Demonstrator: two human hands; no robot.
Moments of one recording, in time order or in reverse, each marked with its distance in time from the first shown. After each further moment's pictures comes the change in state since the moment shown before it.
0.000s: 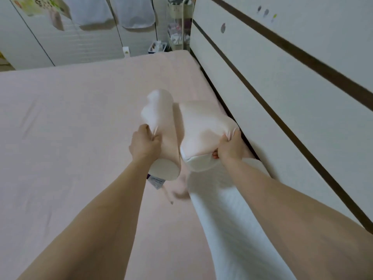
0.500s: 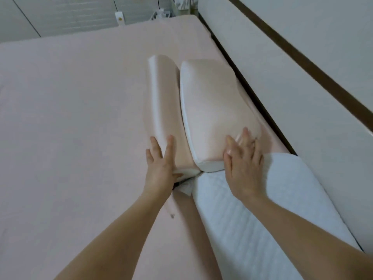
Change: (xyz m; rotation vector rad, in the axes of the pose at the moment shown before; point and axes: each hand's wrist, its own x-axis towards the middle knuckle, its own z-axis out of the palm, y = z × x) left_hand 0.027 -0.114 0.142 0.341 -0.293 0.215; right_hand 0.056 0.156 0.065 -0.848 0.146 -0.749
